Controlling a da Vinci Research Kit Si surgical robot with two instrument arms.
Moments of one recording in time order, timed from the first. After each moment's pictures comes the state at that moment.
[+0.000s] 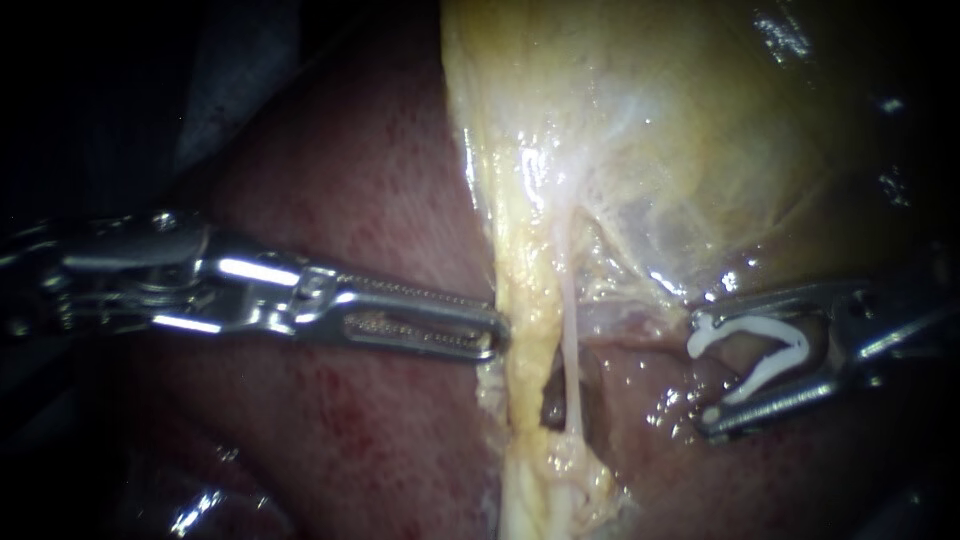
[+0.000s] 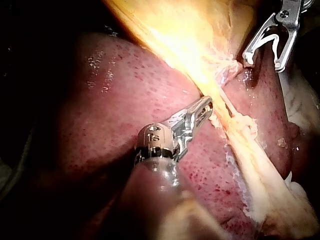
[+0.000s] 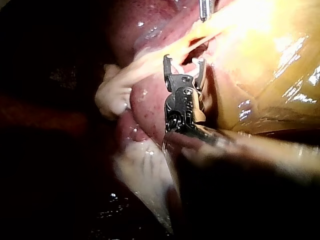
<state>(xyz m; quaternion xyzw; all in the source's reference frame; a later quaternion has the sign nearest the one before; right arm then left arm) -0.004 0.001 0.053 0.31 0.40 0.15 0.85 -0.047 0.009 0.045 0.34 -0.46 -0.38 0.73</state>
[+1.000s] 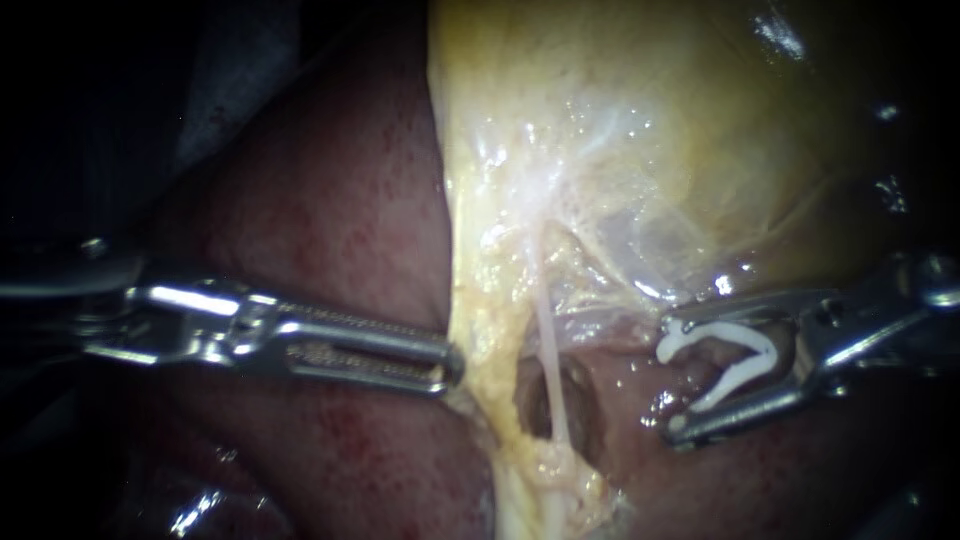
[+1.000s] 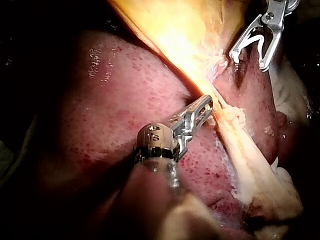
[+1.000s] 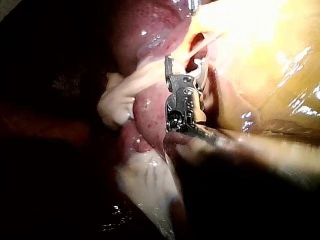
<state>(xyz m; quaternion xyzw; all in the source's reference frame) -0.001 -0.001 0.054 0.31 0.40 0.16 0.85 -0.043 0.007 0.039 0.35 -0.46 -0.38 0.73</state>
